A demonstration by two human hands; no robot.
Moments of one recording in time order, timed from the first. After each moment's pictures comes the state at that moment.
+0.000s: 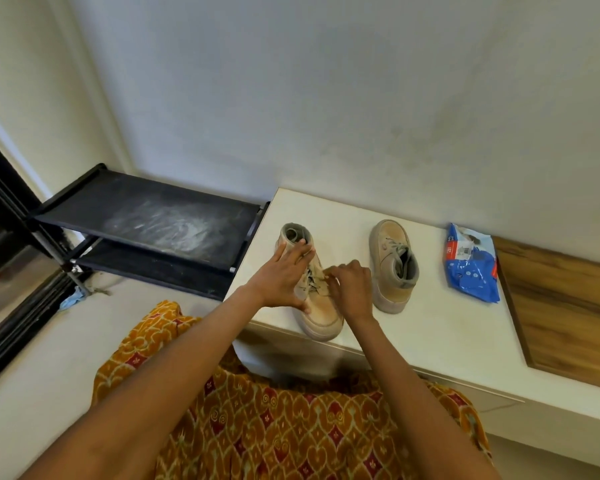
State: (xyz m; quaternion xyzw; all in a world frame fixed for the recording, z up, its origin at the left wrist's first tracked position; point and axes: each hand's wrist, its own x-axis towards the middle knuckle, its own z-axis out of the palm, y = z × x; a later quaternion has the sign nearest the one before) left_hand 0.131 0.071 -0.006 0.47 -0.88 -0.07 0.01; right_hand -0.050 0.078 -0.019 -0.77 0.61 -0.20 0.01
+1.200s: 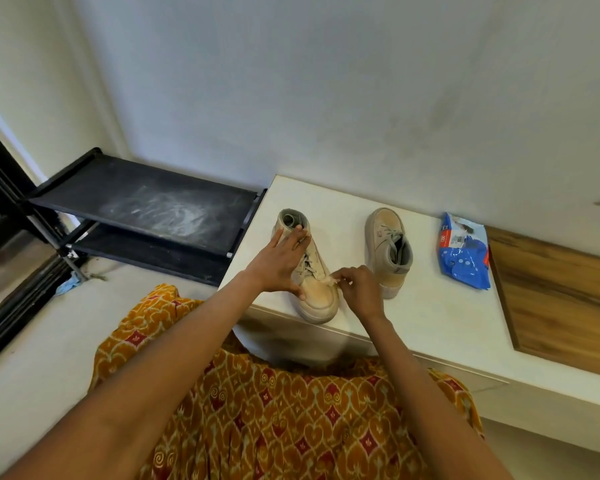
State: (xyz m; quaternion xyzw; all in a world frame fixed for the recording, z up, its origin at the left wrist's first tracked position) left_hand 0.128 0.072 -0.007 0.48 -0.88 -0.04 -0.02; right_hand -0.078 0.103 -0.026 -0.72 0.64 -0.21 0.17
